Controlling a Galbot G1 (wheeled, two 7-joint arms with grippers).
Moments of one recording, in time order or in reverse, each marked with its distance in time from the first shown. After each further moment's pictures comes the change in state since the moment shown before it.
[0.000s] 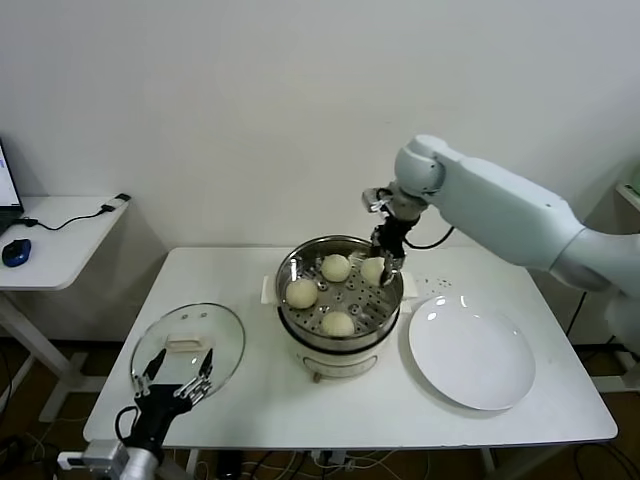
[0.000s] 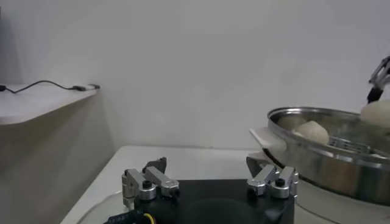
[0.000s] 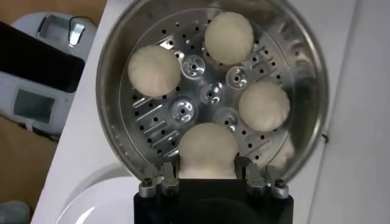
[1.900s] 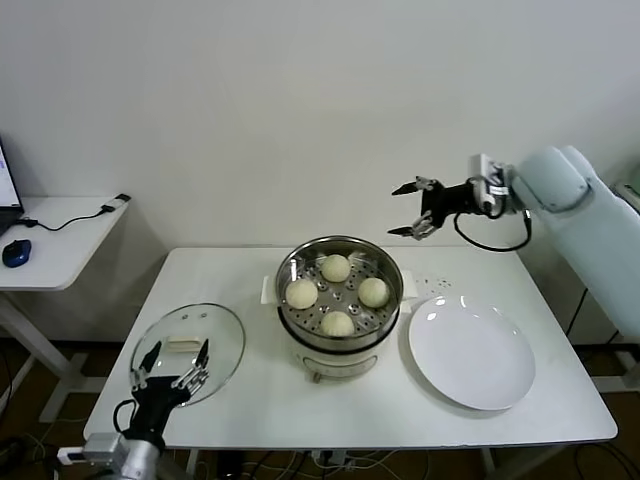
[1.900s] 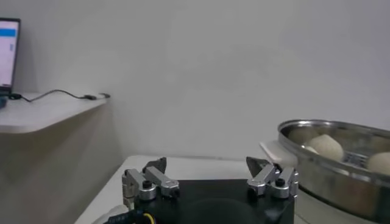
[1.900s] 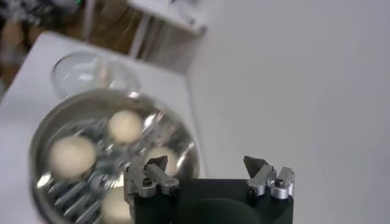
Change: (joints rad) left arm -0.030 0.010 0.018 0.007 -0.011 -0.021 -0.078; right arm -0.581 -0.355 0.935 0.434 0.231 0.039 0.423
